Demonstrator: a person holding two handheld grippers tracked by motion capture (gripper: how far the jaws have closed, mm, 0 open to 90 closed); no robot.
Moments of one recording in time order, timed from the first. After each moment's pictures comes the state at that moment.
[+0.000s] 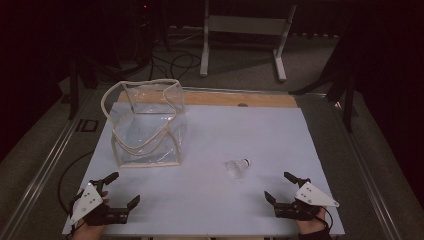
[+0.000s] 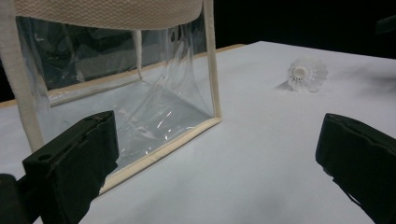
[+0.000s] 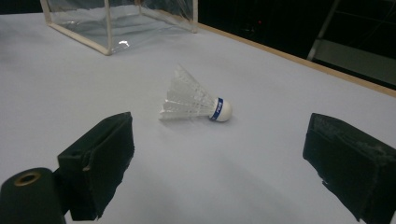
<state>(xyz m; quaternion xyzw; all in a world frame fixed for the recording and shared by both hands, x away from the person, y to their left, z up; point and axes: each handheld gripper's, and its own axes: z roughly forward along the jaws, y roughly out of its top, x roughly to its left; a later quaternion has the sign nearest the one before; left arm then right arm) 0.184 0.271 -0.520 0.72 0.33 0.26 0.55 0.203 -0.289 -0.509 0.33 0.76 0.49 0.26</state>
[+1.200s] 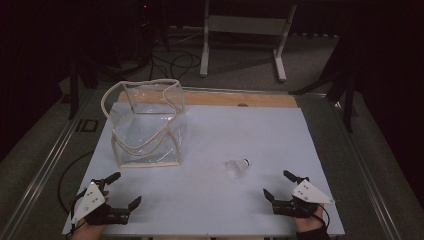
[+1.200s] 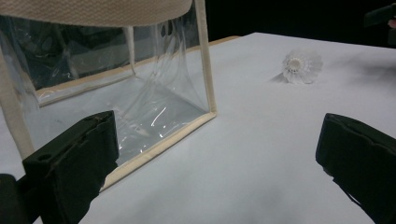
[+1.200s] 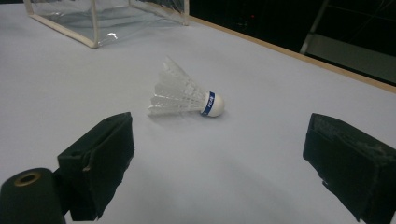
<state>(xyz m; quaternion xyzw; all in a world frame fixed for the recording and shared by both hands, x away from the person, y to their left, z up) 0.185 0.267 -0.517 0.73 0.32 0.25 0.54 0.210 -0.286 -0.515 0.34 0.76 0.48 0.27</state>
